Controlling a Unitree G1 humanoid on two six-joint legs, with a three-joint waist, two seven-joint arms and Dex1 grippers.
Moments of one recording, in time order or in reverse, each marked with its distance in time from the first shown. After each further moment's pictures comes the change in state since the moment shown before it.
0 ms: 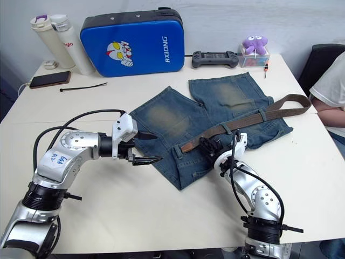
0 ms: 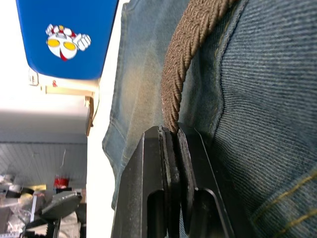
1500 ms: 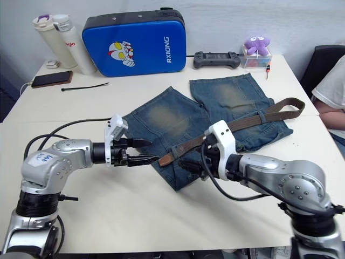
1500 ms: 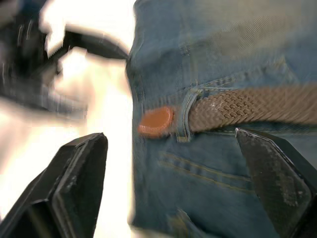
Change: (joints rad) left arm 0.041 -0.081 0.242 -0.135 -0.288 0.690 0.187; right arm -0.170 -0.684 0.246 -0.492 -0.245 0.381 0.465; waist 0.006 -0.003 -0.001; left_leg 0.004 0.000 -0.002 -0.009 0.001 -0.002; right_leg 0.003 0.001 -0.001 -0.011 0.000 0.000
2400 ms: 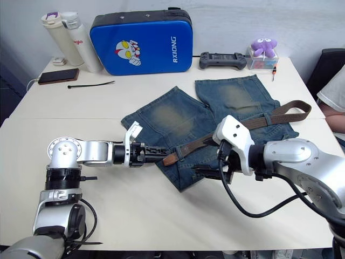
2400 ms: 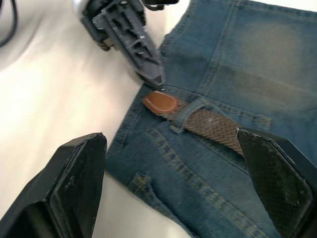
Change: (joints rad) left arm -0.200 -0.169 0.081 0.557 -0.672 0.255 0.794; right arm -0.025 -0.230 -0.001 -0.017 -0.324 -0.167 0.454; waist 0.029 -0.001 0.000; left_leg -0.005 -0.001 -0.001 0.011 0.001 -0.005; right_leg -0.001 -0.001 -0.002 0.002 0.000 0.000
